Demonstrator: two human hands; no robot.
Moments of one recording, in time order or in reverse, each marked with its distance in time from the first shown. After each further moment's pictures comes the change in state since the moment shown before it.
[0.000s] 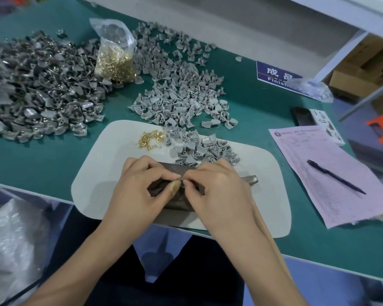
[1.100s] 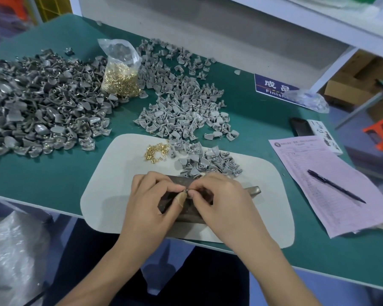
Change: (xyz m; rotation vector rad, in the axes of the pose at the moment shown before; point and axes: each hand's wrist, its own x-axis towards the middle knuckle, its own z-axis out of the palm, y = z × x) left_hand -0.006 -0.007 0.013 -0.027 0.084 0.038; right_hand 0.007 0.007 -0.001 0.194 -0.090 0.061
